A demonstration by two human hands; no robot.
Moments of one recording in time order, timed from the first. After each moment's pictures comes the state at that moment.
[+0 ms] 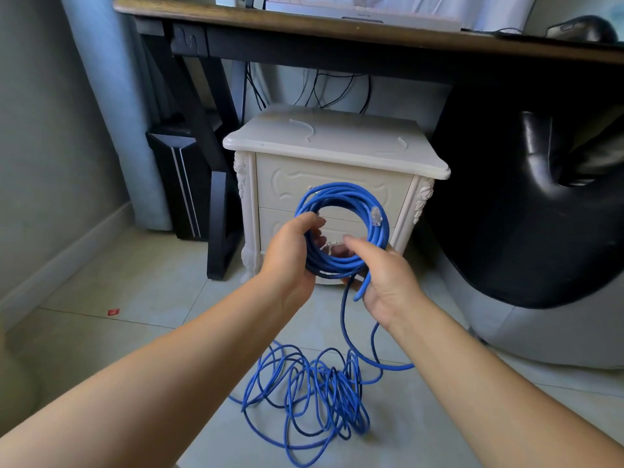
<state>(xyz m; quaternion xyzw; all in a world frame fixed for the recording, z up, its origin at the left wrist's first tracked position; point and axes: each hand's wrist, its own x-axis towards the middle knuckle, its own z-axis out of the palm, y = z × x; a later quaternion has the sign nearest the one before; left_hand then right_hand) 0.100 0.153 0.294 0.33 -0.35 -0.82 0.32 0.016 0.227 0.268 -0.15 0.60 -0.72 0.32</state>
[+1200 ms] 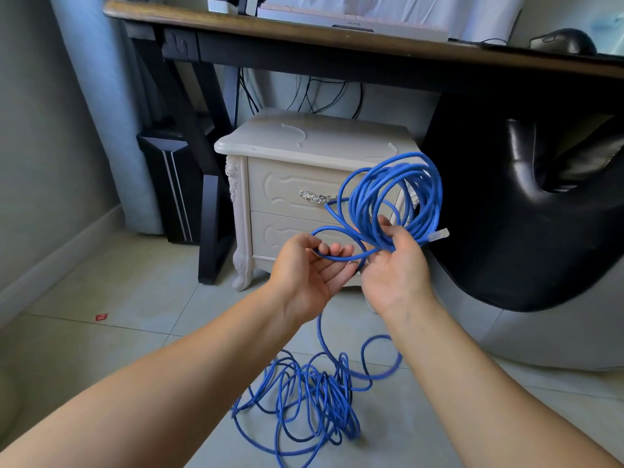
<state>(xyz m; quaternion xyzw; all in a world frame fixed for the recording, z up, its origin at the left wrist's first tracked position) 0.087 0.163 0.282 0.25 -0.24 -0.91 0.20 0.002 0.234 0.290 -0.04 0.37 -0.86 0.34</state>
